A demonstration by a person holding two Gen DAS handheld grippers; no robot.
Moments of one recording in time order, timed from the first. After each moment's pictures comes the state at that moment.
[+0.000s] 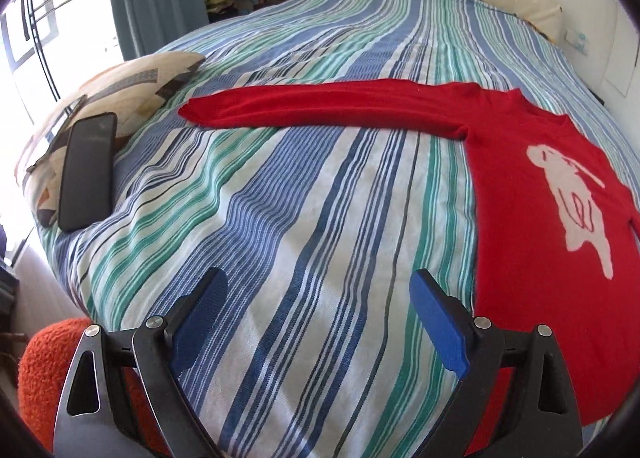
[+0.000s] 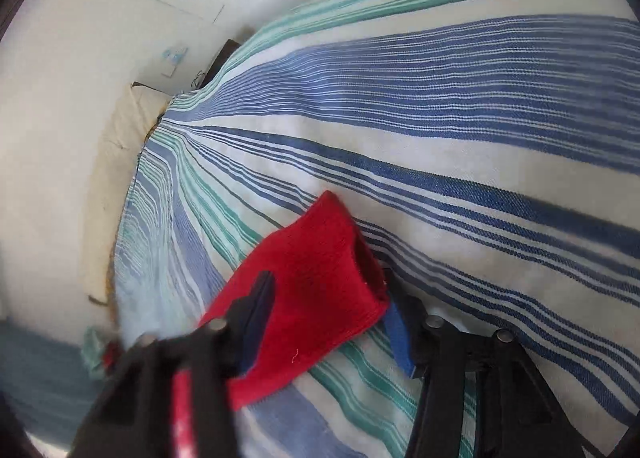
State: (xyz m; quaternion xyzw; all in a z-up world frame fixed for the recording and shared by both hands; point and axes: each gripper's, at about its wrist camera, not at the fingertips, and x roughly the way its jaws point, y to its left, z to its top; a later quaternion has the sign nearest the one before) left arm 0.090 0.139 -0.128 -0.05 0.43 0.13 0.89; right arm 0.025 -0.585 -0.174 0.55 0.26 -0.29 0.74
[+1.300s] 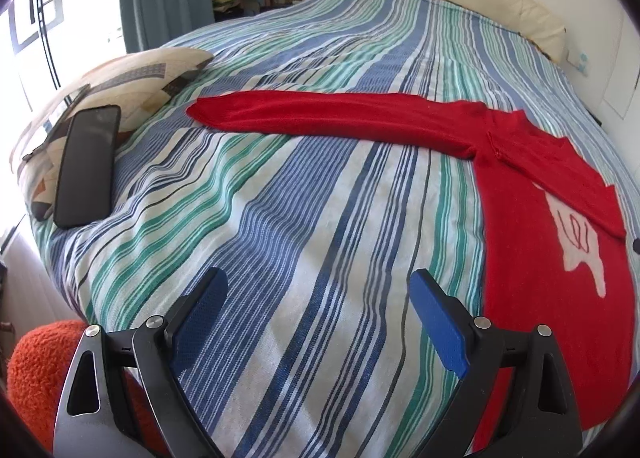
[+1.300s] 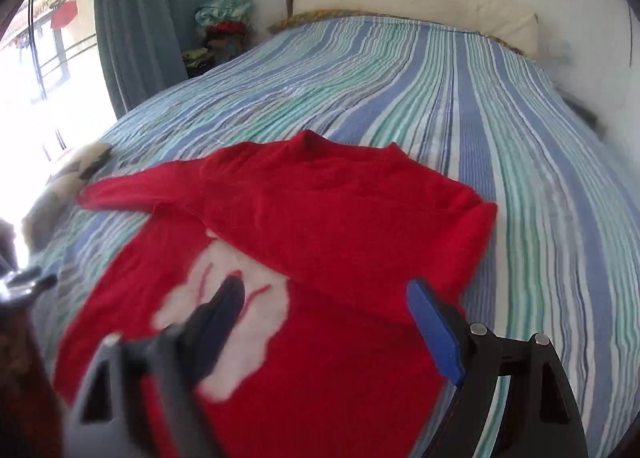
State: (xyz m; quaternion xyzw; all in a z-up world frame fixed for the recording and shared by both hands) left arm 0.091 0.159 -0.128 -0.08 0.42 0.13 0.90; right arm 0.200 -0.206 -0.116 -0.03 0.41 0.09 0.91
